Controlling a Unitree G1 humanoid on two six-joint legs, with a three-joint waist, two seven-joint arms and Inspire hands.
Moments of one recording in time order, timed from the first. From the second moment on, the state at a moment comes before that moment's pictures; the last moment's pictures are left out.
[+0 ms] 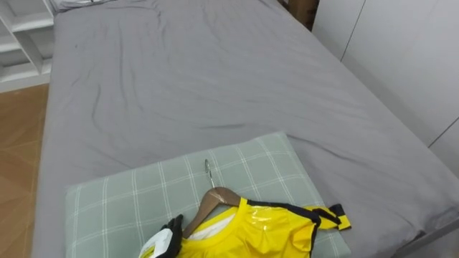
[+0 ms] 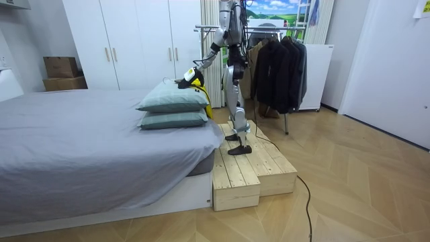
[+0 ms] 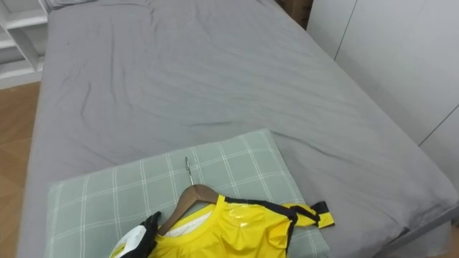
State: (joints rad) left arm -0.25 0.14 -0.30 1.09 0.51 -0.09 0.29; right arm -0.02 -0.21 0.10 1.34 0.31 -0.06 0.08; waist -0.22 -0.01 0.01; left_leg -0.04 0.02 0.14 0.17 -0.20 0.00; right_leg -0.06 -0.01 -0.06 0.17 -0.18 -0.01
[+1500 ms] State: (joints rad) left arm -0.29 0.11 -0.28 1.22 0.35 -0.13 0.42; right arm -0.05 -0.19 0.18 1.33 0.32 0.00 0.02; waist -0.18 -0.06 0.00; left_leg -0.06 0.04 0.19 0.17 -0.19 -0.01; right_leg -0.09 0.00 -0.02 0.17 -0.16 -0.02
